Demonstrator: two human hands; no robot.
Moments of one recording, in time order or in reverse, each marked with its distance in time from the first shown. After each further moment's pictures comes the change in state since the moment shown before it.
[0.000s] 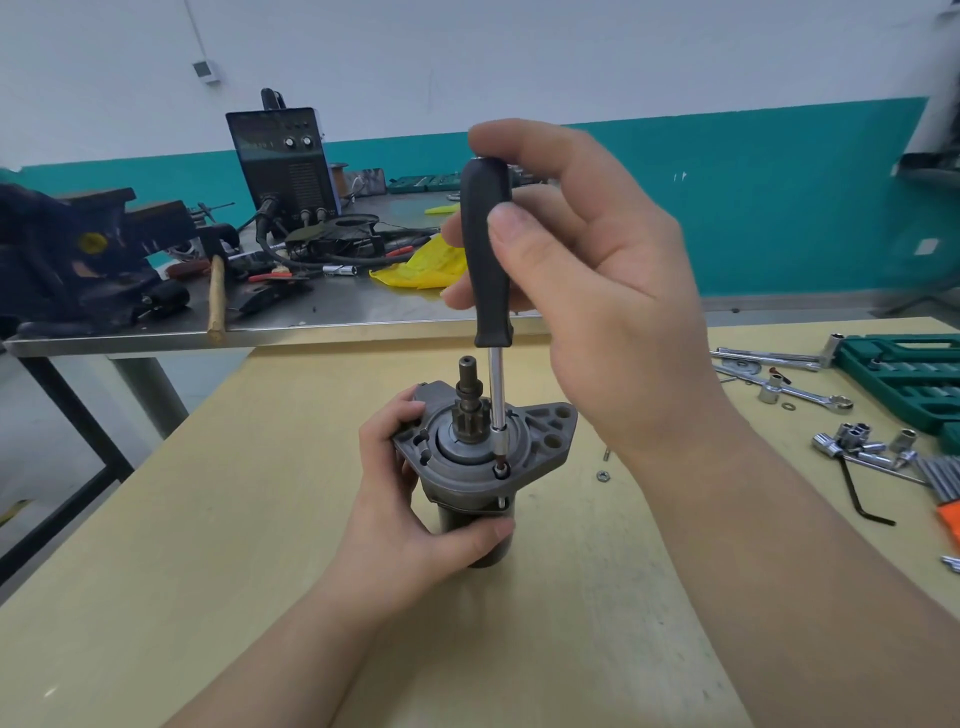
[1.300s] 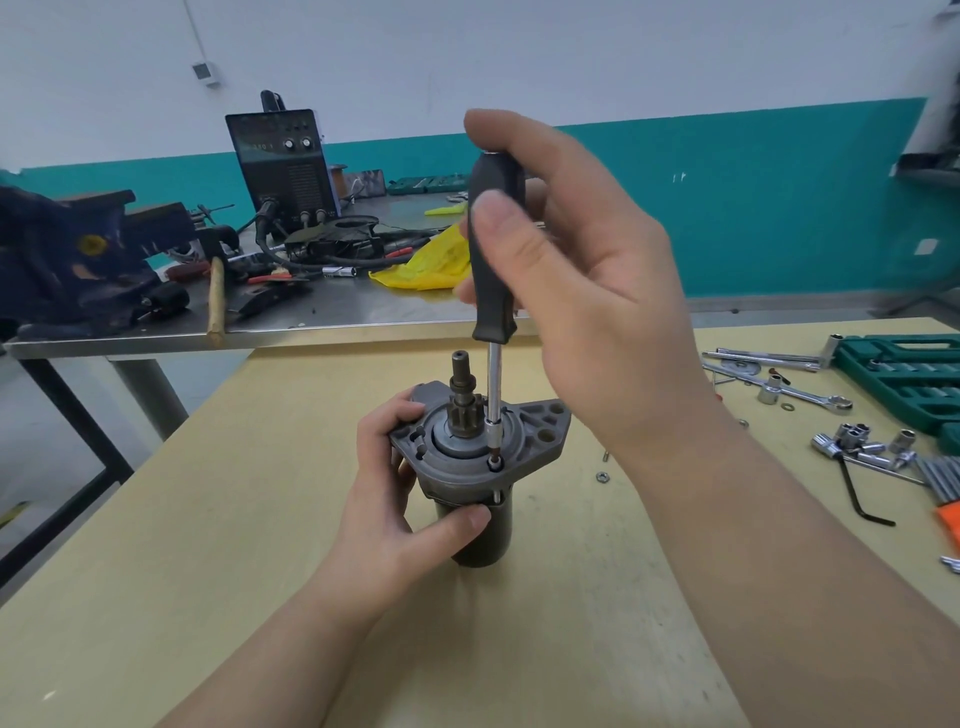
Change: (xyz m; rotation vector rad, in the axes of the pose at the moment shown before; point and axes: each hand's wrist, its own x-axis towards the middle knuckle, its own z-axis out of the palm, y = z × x) left_hand 0.003 -0.007 -0.011 -0.107 -0.066 -0.042; right_hand 0.001 0.000 0.000 -0.096 0.004 -0.009
